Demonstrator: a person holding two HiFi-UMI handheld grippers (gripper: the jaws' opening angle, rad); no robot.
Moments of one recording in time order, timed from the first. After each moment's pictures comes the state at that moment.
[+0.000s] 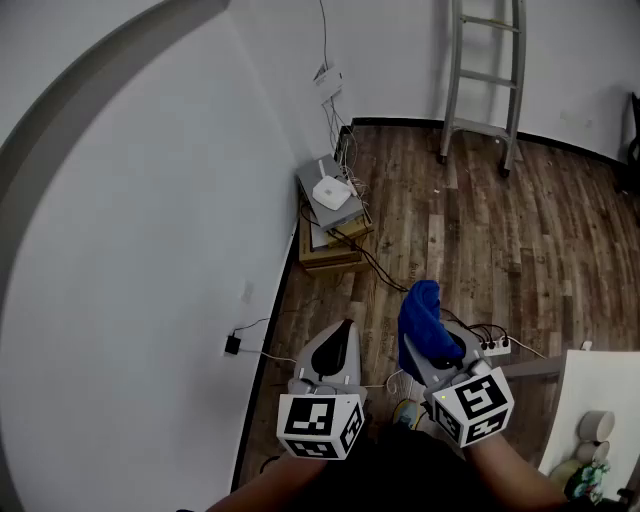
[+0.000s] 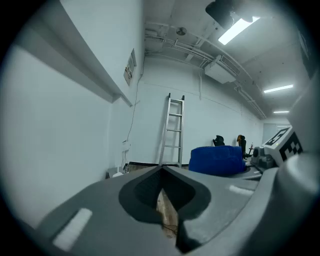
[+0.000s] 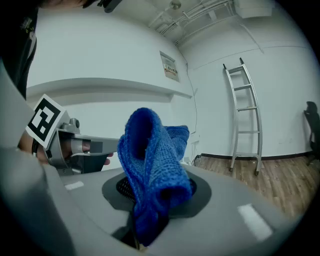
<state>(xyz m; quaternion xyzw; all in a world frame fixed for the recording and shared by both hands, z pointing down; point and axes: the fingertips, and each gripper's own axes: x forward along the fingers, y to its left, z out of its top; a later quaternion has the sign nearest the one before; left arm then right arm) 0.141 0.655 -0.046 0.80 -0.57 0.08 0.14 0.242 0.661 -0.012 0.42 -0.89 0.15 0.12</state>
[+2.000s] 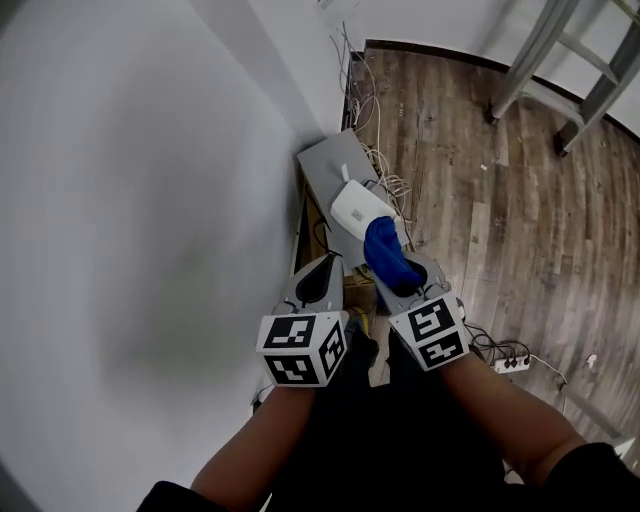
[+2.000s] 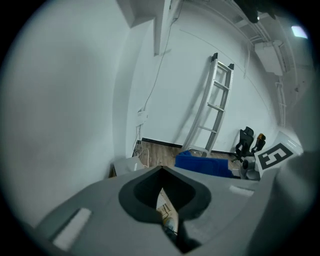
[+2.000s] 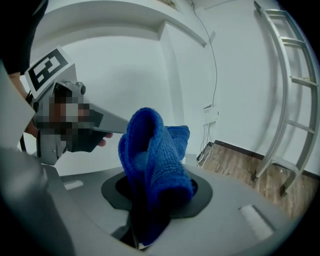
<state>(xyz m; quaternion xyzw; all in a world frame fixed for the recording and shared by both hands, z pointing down) -0.072 0.044 0.125 0.75 -0.55 0.19 0.31 -0.001 0.056 0.177 0.34 -0.88 0.20 0.27</state>
